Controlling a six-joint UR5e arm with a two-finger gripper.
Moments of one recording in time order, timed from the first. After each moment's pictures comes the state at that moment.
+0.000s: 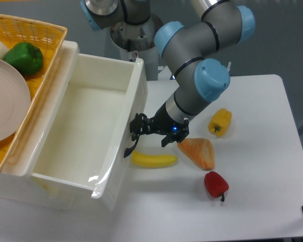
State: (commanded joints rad) arm 2.51 -1.91 -1.49 -1.48 1.10 0.56
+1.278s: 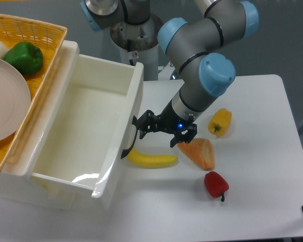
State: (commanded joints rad) arm 2.55 -1.90 -1.48 -1.41 1.21 0.71
